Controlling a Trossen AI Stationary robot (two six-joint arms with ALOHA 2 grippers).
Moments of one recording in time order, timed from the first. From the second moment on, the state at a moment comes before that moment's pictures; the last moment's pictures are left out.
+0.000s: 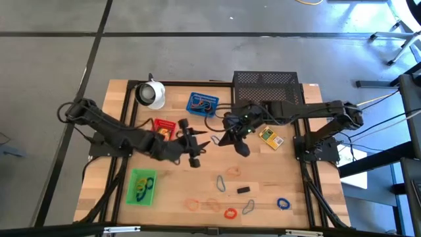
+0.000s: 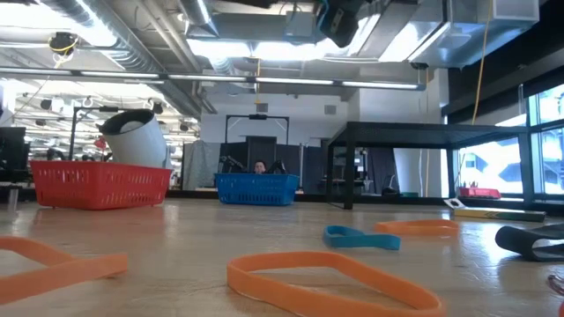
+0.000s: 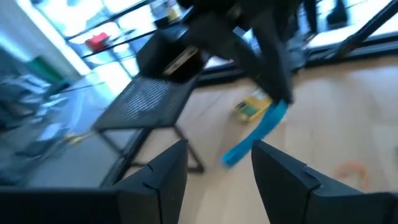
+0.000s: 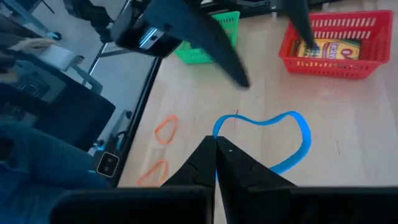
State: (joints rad) left arm -0.37 1.42 1.07 -0.08 -0.80 0.06; right arm 0.01 1.51 1.33 -0.48 -0.41 0.15
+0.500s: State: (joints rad) left arm -0.22 1.42 1.07 -0.01 -0.36 0.05; right arm 0.01 1.51 1.33 -0.47 -0.40 0.20
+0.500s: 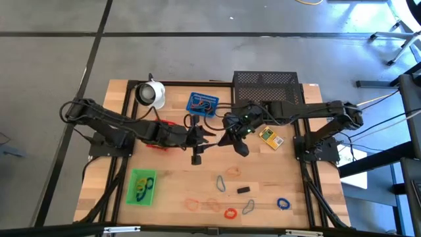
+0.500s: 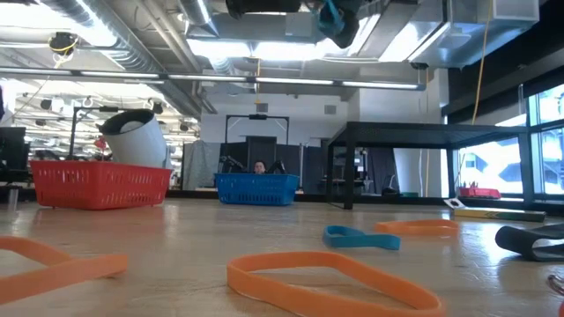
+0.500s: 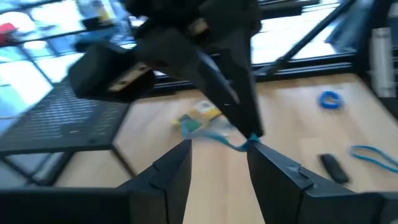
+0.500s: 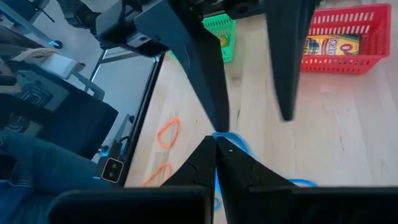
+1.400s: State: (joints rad) left arm -0.21 1.45 1.07 -0.01 -0.32 0.09; right arm 0.01 1.51 1.33 -0.45 -0.41 0.25
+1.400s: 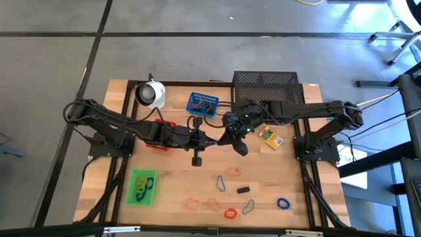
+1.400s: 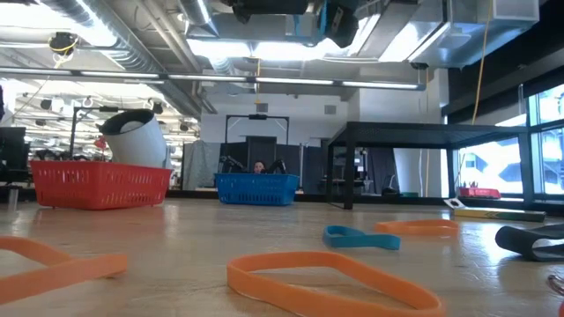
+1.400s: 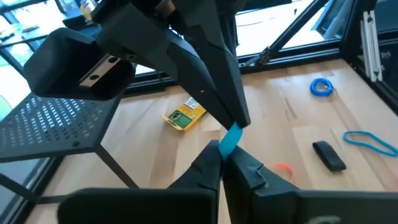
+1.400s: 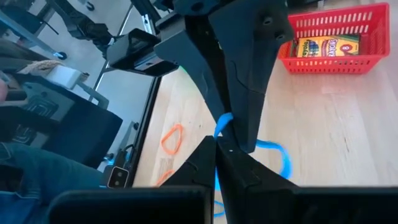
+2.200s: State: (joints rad) left arm -0.19 1.45 1.07 -0.01 -0.40 -0.01; right arm 0.01 1.38 1.33 -0.57 -0.37 0.22
